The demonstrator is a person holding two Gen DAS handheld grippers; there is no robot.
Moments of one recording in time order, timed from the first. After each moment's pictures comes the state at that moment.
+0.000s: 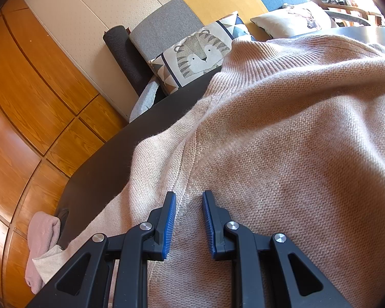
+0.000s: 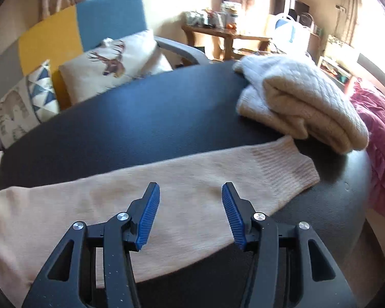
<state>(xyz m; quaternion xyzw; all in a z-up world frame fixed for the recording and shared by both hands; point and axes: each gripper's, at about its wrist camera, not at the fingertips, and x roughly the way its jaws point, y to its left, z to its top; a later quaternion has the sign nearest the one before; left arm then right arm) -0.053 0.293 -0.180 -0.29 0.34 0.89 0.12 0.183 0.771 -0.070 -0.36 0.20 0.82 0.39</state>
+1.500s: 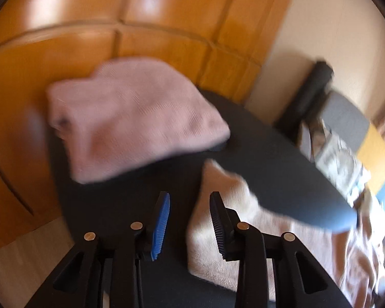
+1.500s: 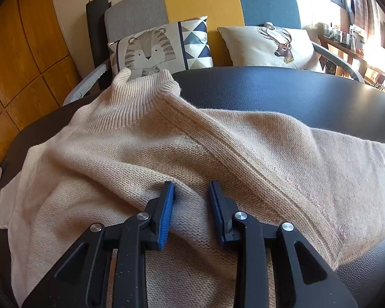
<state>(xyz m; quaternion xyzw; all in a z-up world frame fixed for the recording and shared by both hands) -0.116 -0.130 -0.137 -0.37 -0.18 0.91 -0.06 0.021 0.533 -0.119 -0.39 0.16 0.90 0.16</state>
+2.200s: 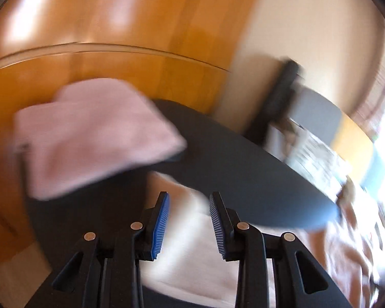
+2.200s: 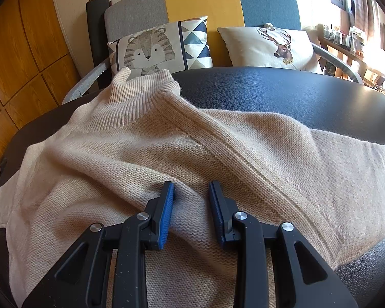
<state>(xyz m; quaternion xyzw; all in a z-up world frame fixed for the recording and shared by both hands) -0.114 -0.100 -0.119 -0.32 -0.20 0.93 -0.03 0.021 0.532 -0.120 -0.39 0.15 0.90 0.16</state>
